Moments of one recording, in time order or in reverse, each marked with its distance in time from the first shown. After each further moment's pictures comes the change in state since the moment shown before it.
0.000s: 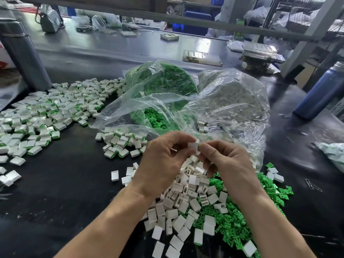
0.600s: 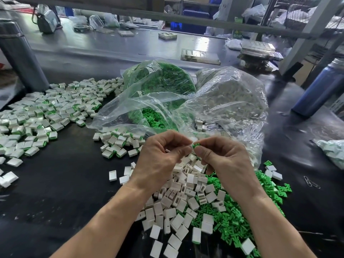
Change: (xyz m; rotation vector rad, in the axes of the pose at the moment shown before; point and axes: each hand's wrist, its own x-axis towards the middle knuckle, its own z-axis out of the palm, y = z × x) left_hand 0.002 0.004 -0.001 -0.209 -0.039 -0.161; right_hand 0.002 0.005 -0.005 -0.095 -0.031 -0.095
